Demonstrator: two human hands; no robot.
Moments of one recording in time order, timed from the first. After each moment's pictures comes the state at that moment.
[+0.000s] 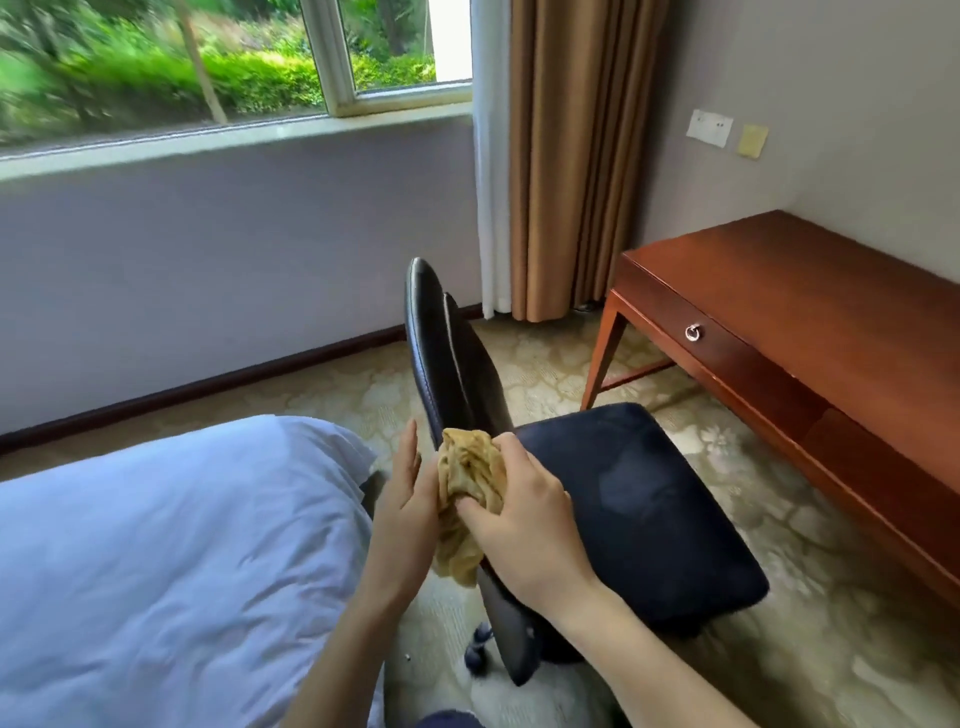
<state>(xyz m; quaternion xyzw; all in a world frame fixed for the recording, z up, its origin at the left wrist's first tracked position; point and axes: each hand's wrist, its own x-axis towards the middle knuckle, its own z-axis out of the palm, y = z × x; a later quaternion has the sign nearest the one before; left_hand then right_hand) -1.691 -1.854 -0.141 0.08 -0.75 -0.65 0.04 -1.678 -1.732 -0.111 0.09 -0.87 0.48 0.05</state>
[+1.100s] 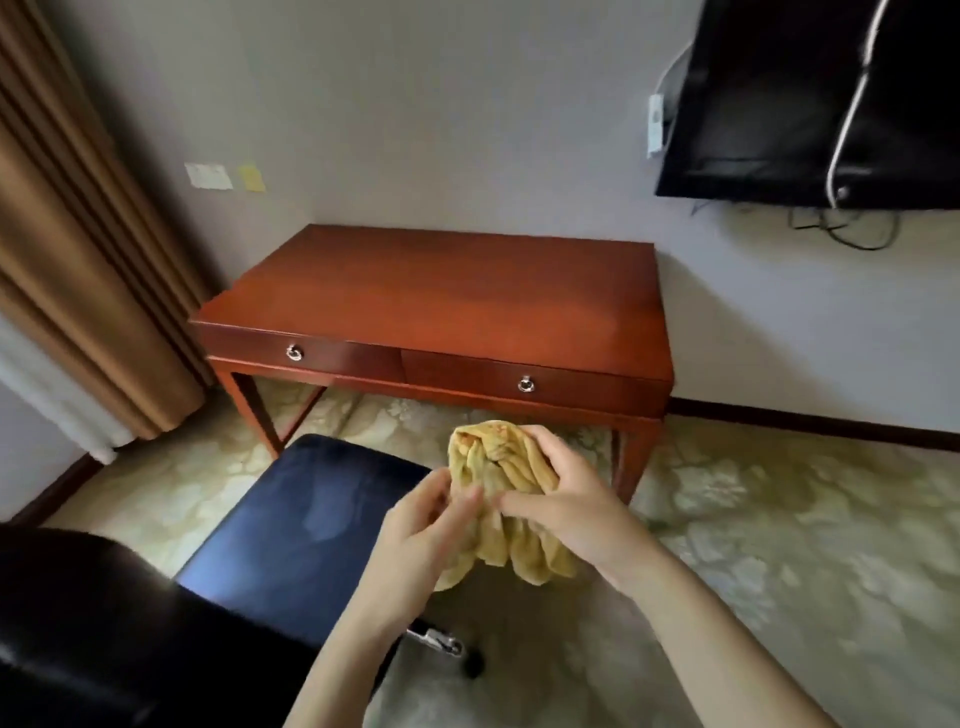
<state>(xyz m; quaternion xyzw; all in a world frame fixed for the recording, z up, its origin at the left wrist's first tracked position) -1.580 -1.603 -0.096 -0.36 -0.68 -0.55 -0.33 -1.469 -1.482 -0.088 -0.23 -0.72 0.63 0.18</state>
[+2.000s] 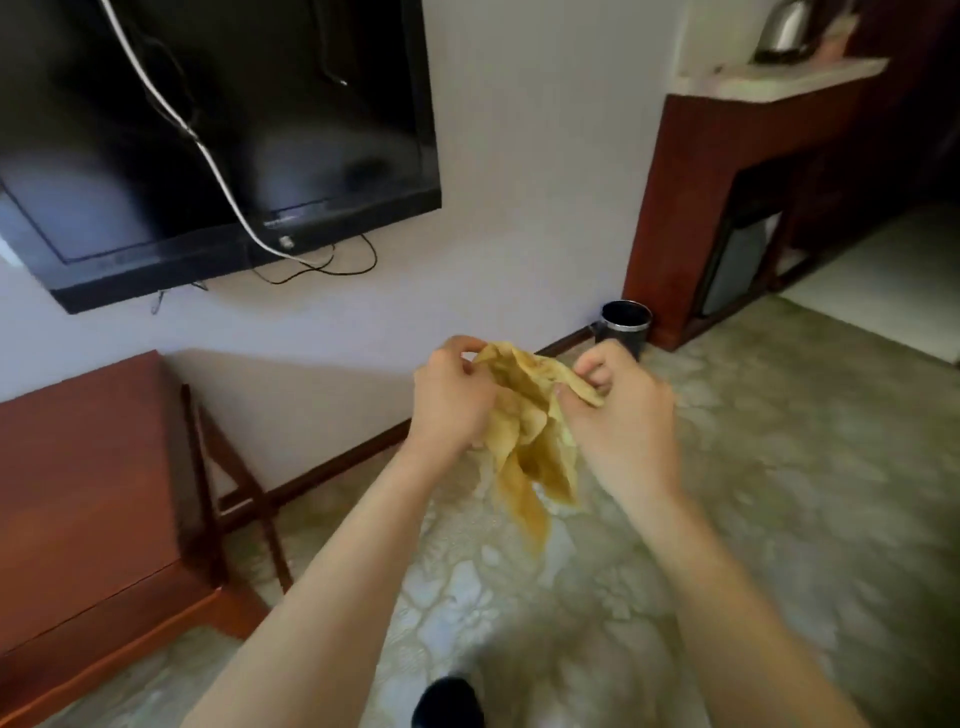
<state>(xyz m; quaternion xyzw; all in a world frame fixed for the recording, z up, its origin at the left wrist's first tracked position) -1.125 -1.102 -0.060 -0.63 -0.57 -0.41 -0.33 -0.992 -1.170 -0.068 -0.66 -0.56 0.04 0.50</state>
